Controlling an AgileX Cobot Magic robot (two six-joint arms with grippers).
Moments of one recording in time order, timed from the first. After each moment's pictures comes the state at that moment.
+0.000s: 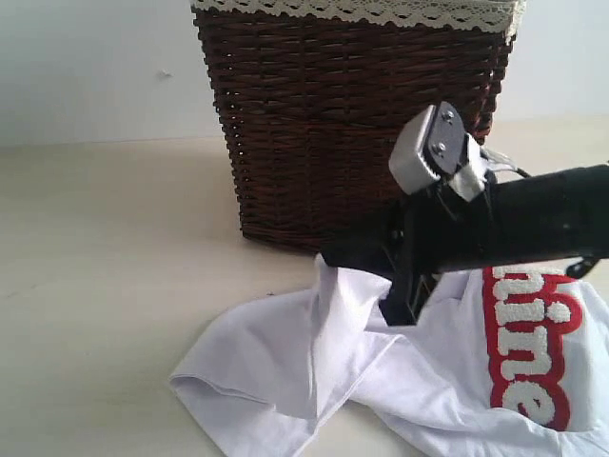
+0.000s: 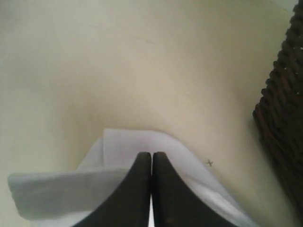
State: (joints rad) left arm 0.06 0.01 0.00 -0.19 0.37 0.08; right arm 0.32 1.58 -0.71 1.64 0.80 -2.10
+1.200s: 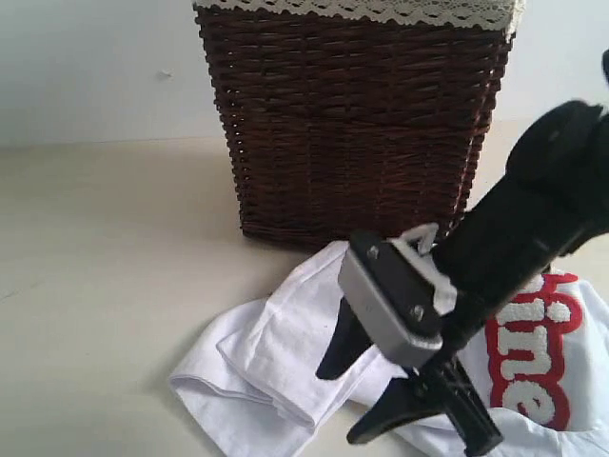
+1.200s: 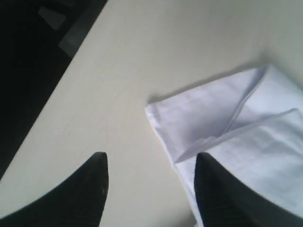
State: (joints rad) left arm 0.06 0.01 0.00 -0.19 0.37 0.08; right arm 0.47 1.70 -0.86 0.90 0.99 -2.10
